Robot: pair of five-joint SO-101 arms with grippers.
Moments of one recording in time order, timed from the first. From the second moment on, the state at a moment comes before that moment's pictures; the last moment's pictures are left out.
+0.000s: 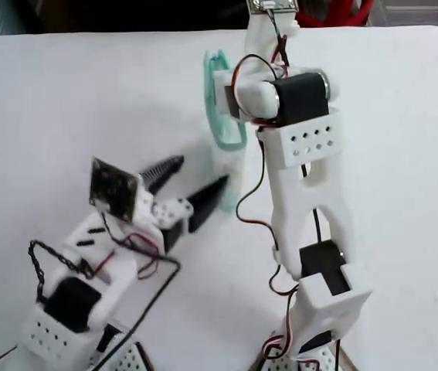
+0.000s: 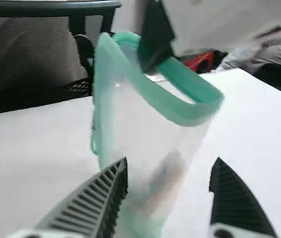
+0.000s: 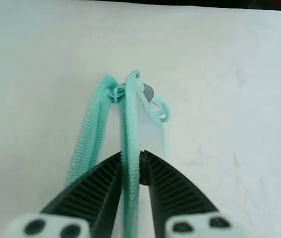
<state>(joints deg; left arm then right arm) 24.3 -77.7 65.0 37.8 6.5 -21.5 11.9 -51.7 96.5 -6.6</state>
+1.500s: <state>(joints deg) 19.7 -96.7 91.2 13.3 4.0 -30.2 9.3 -46.9 97.6 -29.0</state>
